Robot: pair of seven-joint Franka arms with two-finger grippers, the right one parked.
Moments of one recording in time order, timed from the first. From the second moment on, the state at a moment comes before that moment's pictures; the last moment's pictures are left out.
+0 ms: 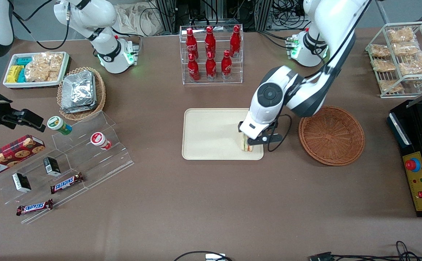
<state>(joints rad) -0.13 0.33 -0.51 -1.86 0.16 2.06 -0.82</state>
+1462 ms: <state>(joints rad) -0.09 -0.03 0.09 -1.75 0.00 1.71 -0.25</state>
